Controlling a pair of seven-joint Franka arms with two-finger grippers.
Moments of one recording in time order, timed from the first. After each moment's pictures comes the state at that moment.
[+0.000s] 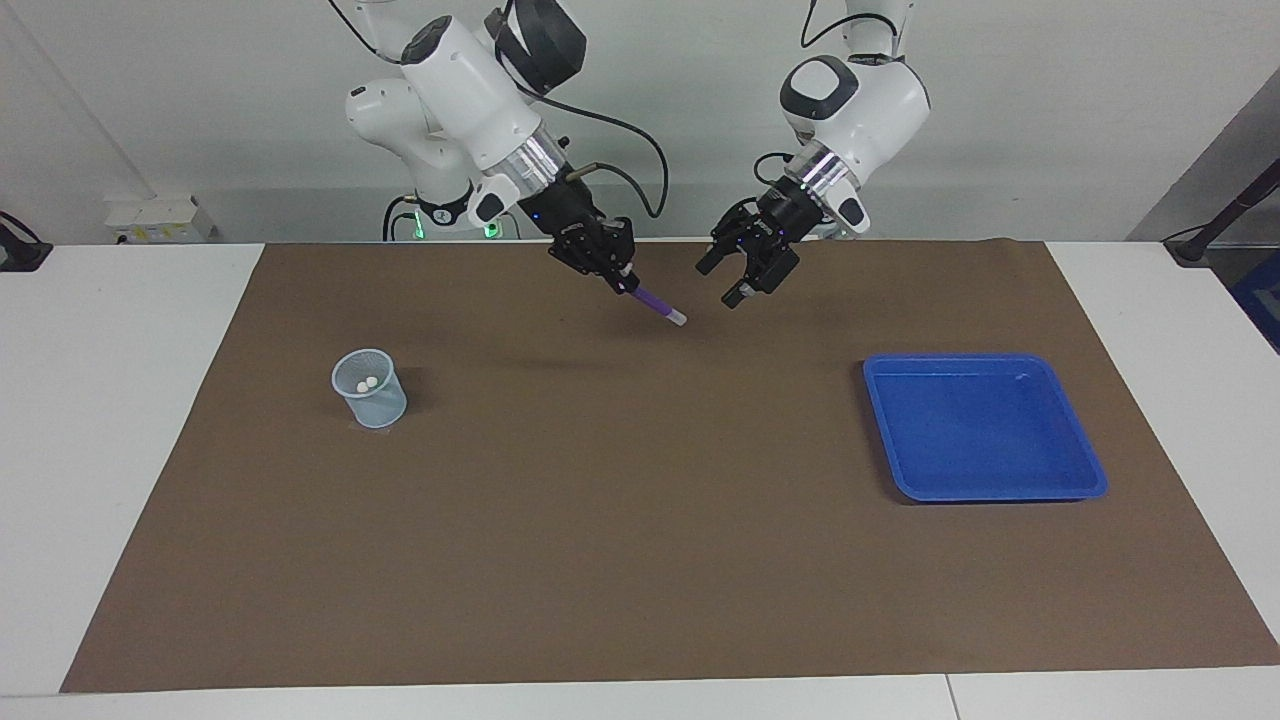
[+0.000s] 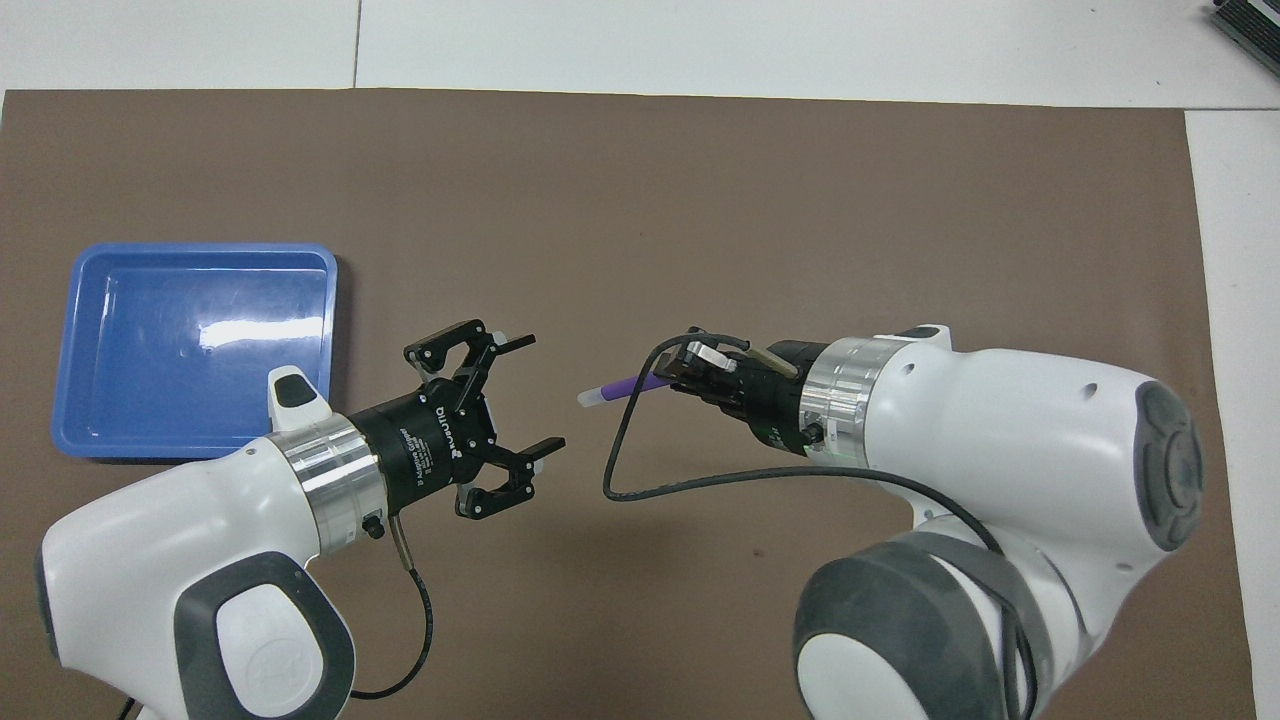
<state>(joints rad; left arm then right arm) -0.47 -0.28 -0.10 -2.34 -1.17 2.64 -1.30 0.44 -0.11 0.08 -2.03 0.58 2.39 0.69</state>
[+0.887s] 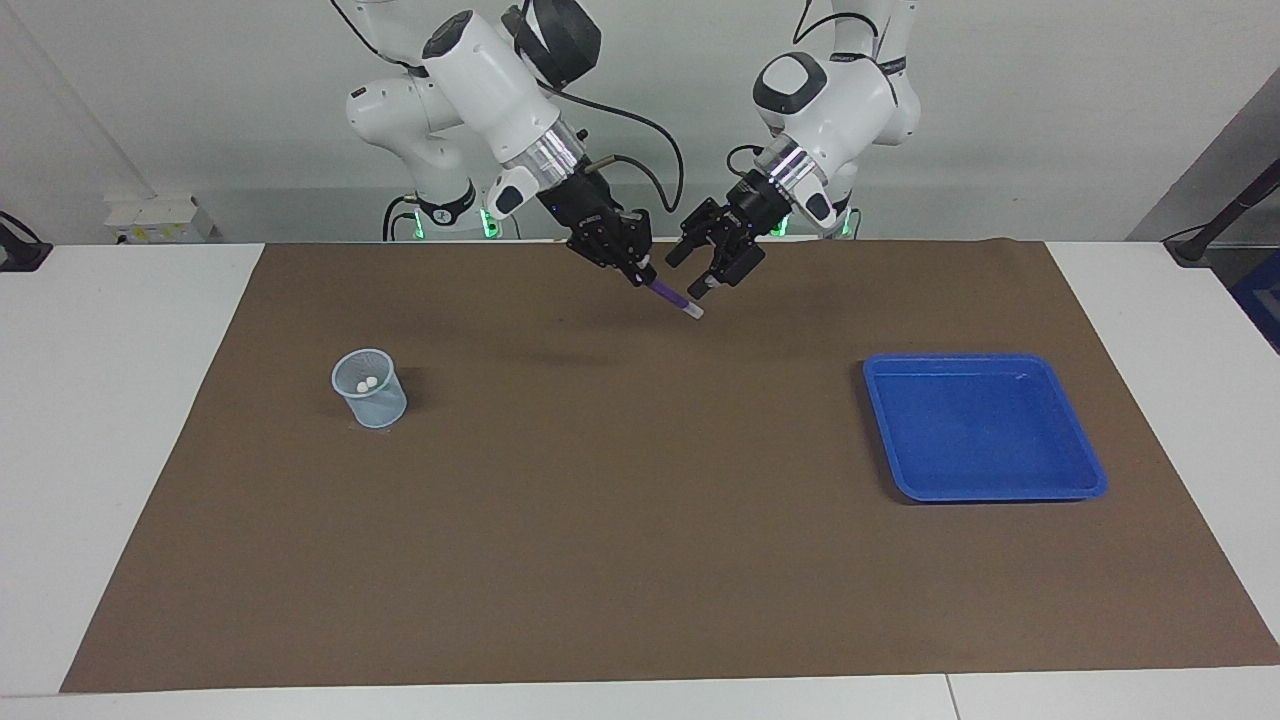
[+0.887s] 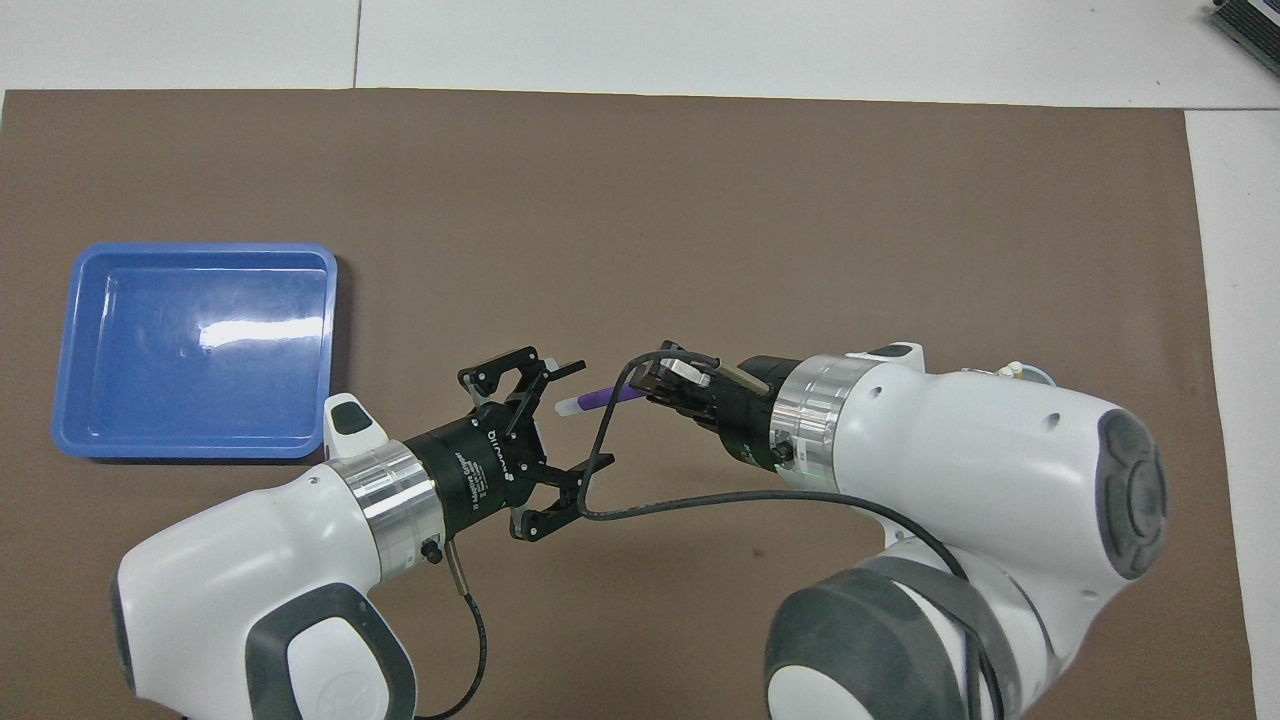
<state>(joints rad) -0.58 -0.26 -0.11 -2.34 -1.22 2.74 -1.36 0.46 -0.11 0.08 -2.04 0.58 2.41 0.71</state>
